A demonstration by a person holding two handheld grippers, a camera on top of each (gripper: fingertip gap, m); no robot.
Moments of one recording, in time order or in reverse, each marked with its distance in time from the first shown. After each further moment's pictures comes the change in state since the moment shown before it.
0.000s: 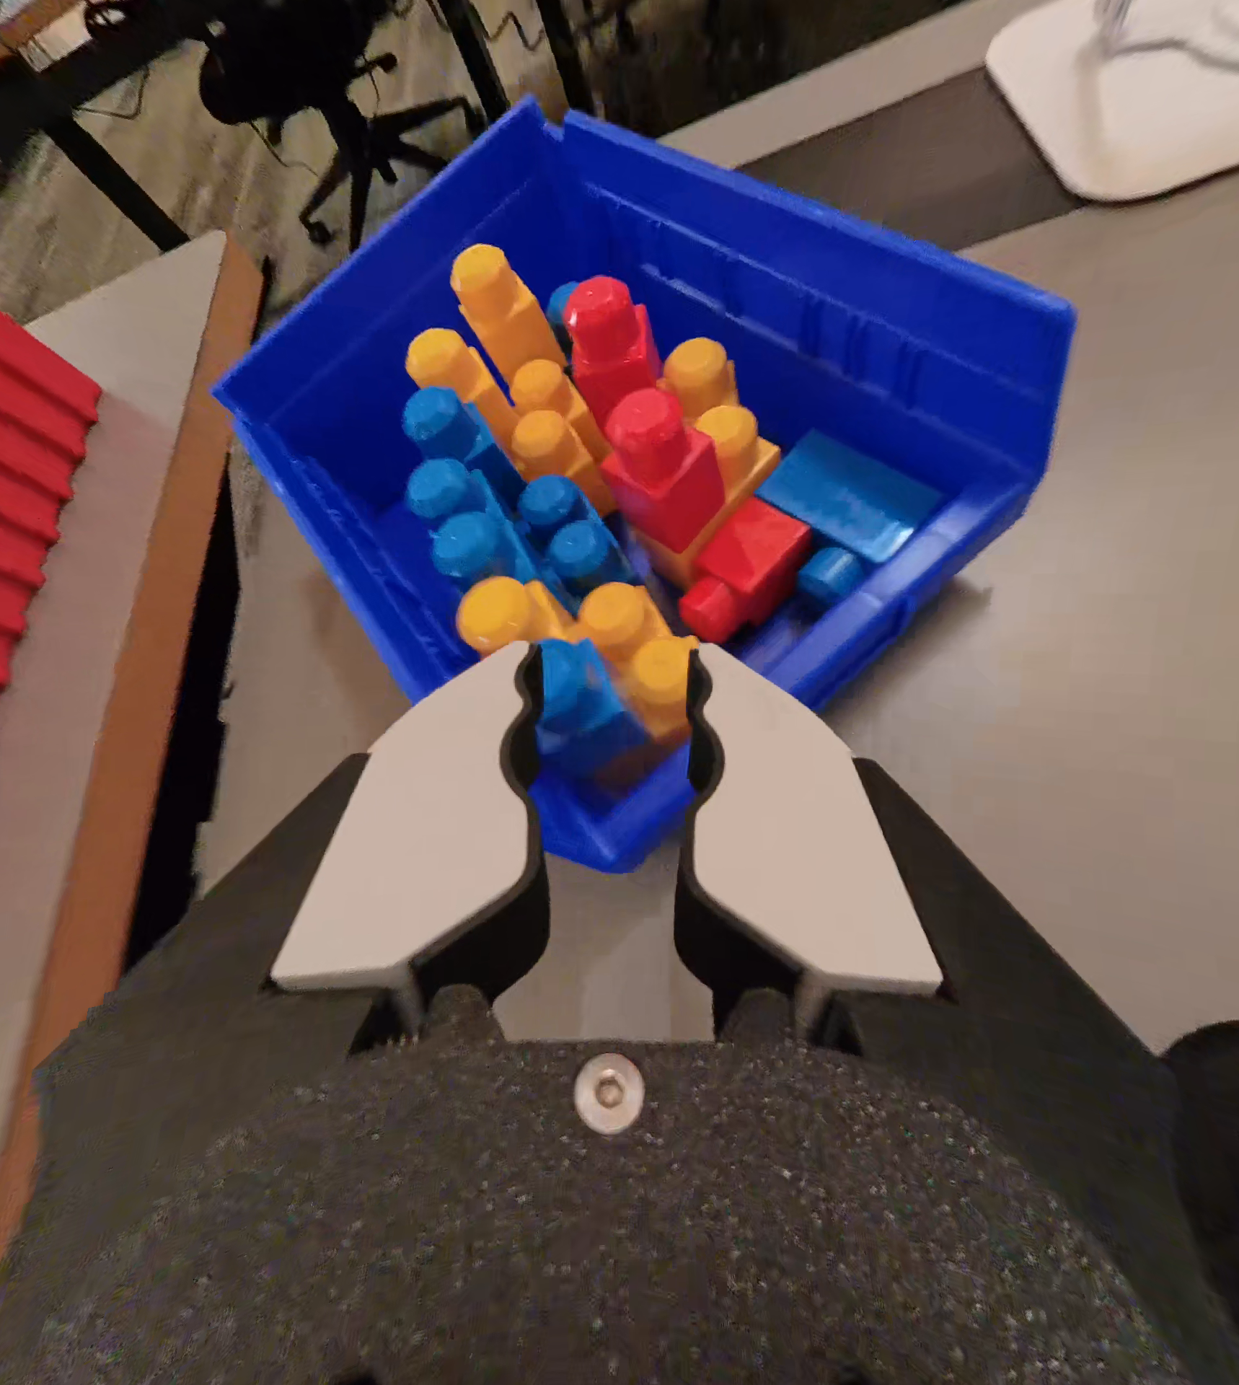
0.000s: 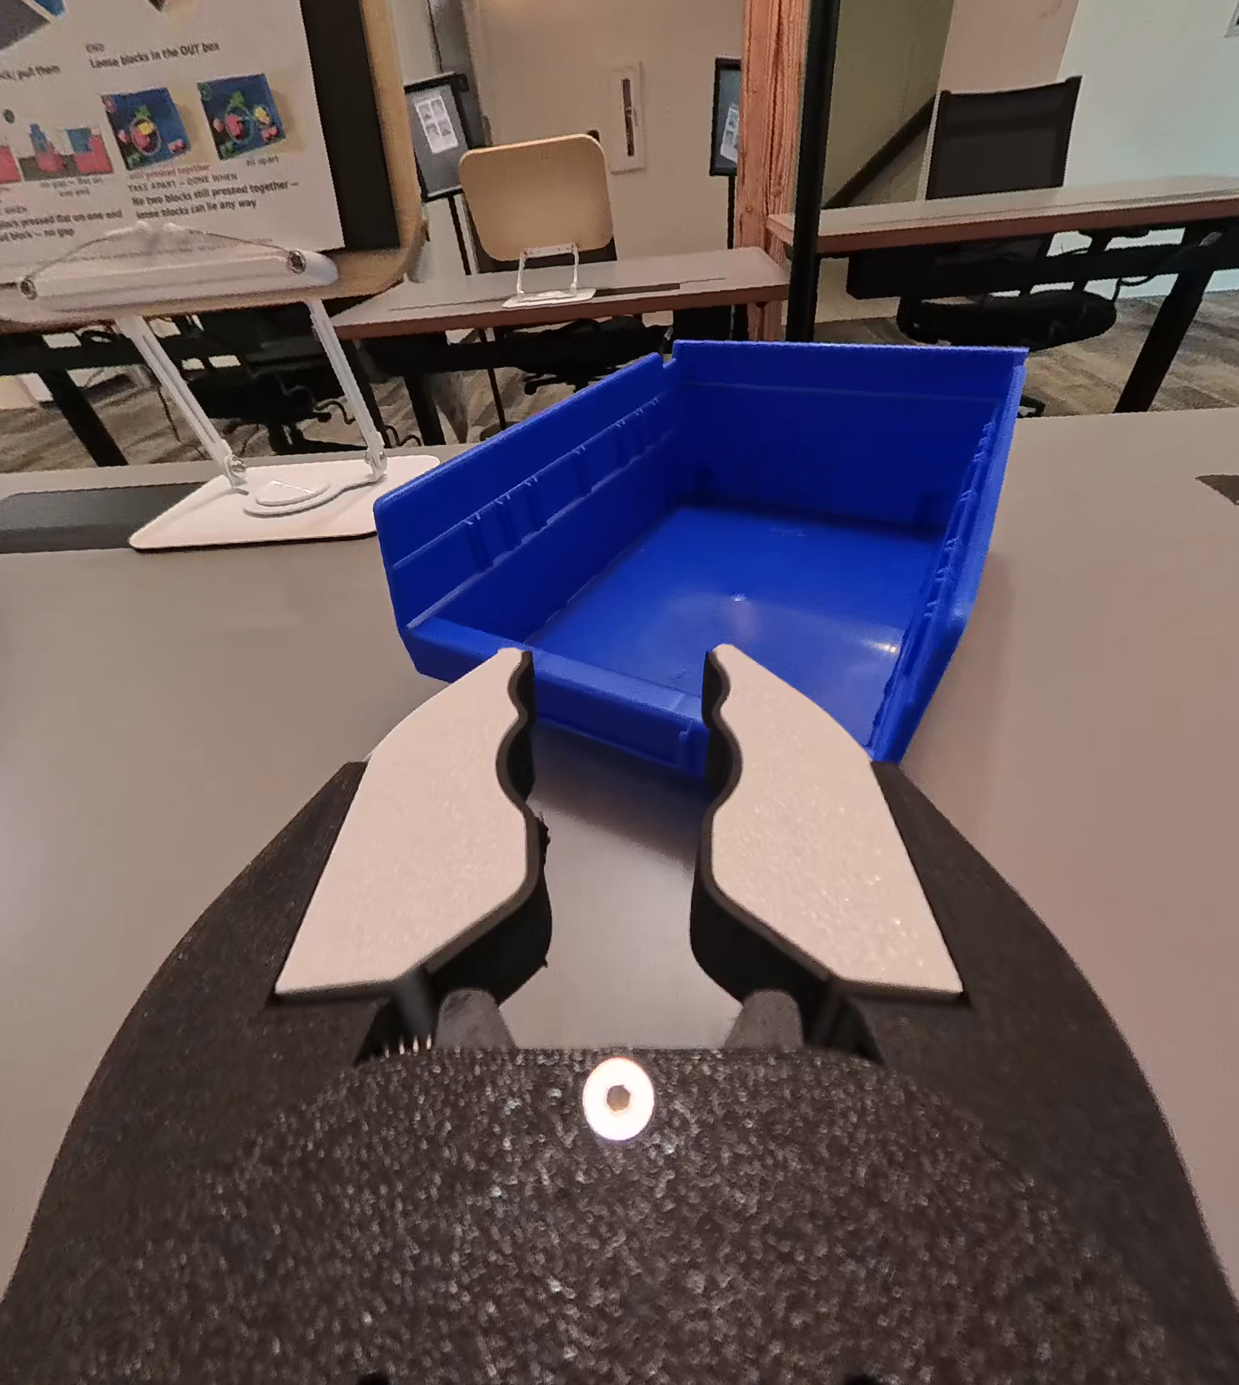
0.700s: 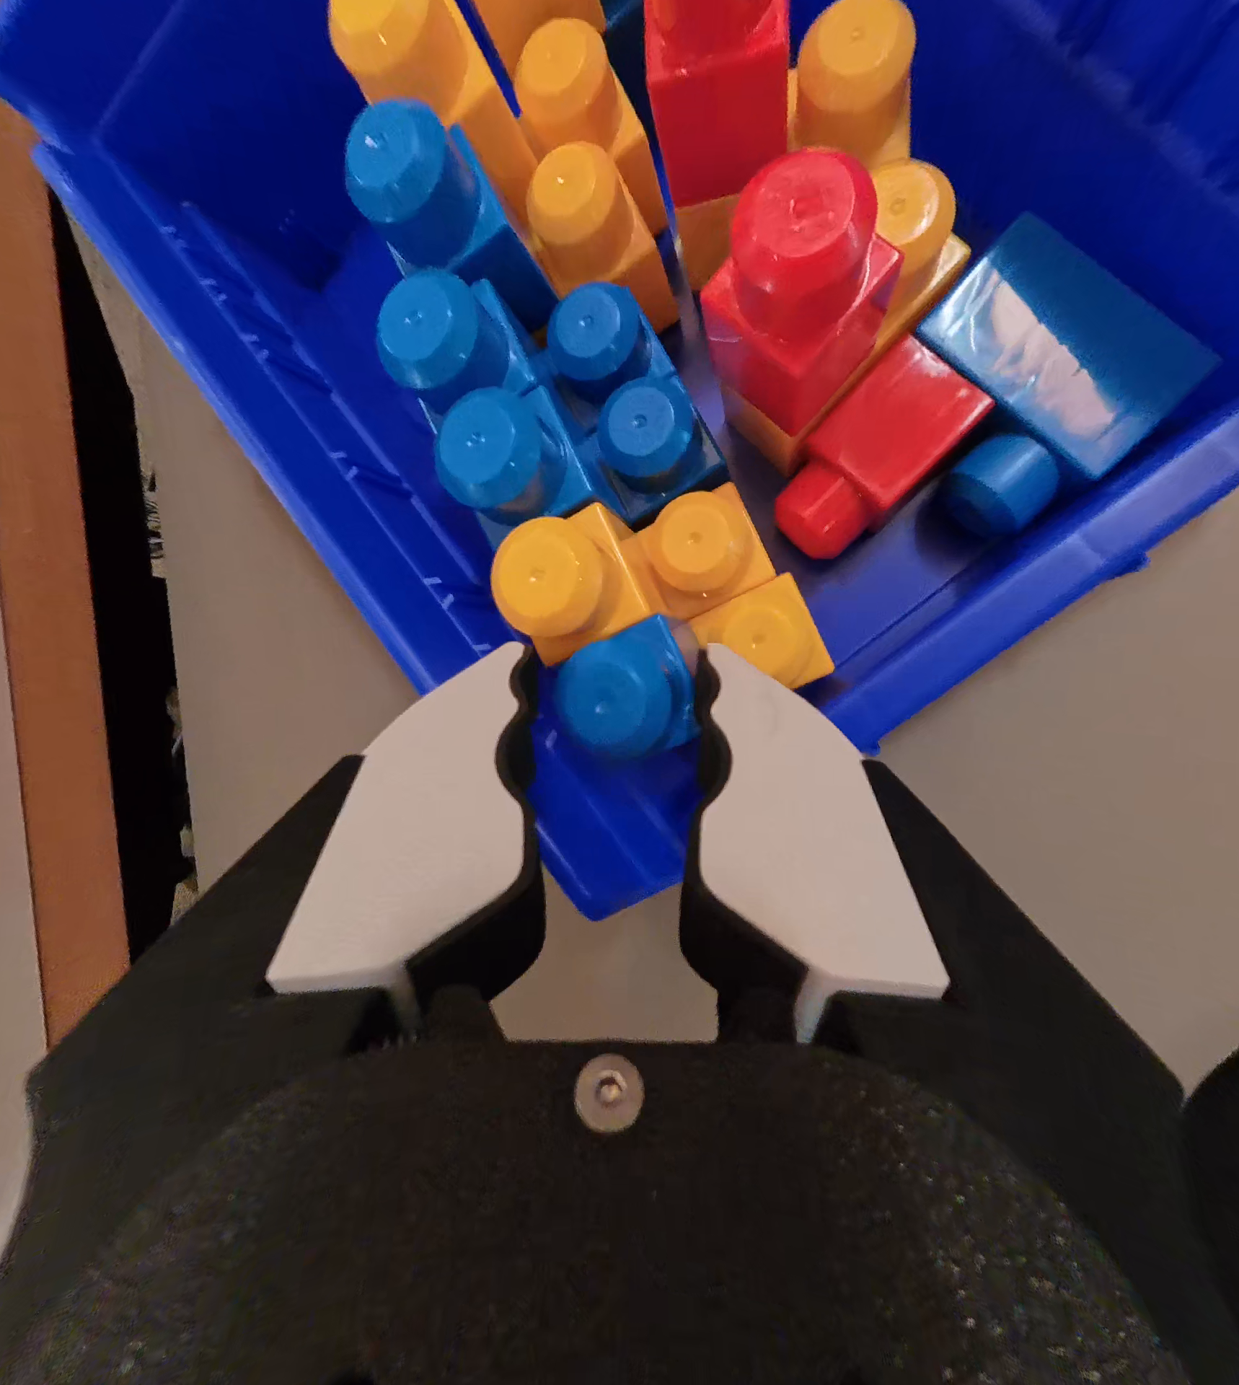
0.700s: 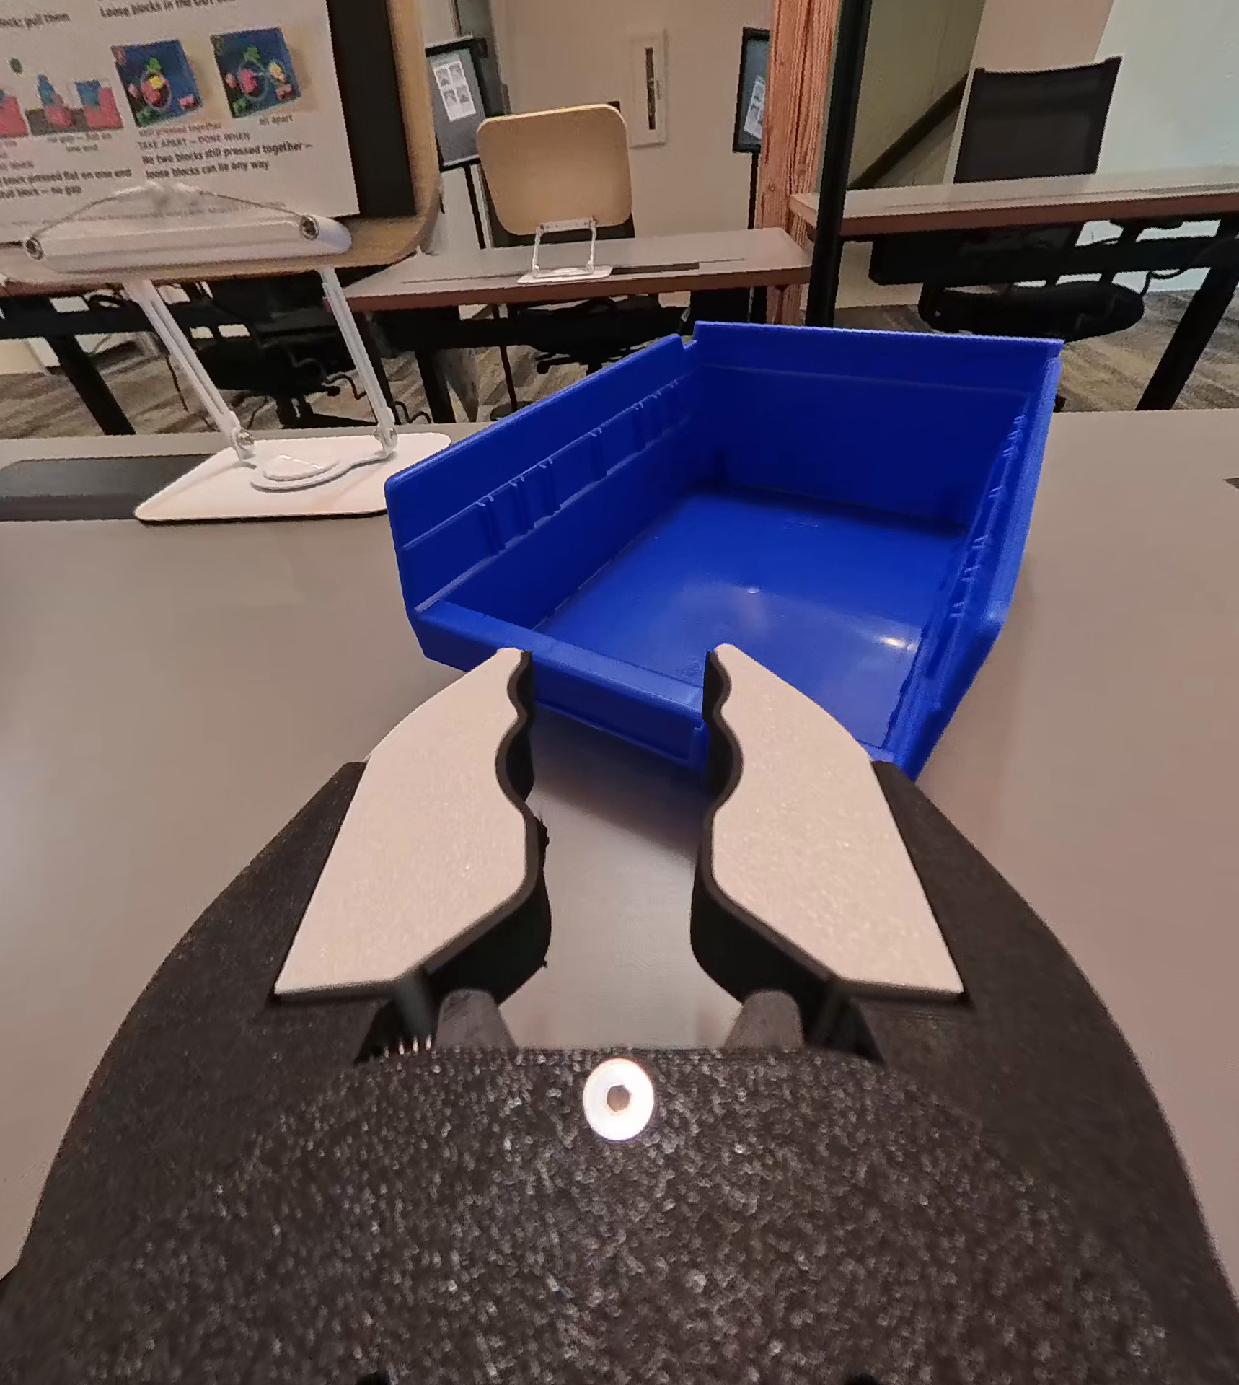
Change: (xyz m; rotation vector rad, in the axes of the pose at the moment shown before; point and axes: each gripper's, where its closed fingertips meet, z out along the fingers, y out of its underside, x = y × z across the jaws) left arm -0.027 0.034 0.045 -0.405 0.042 -0.019; right arm -0.005 0.004 0.004 -0.024 -0.021 -0.024
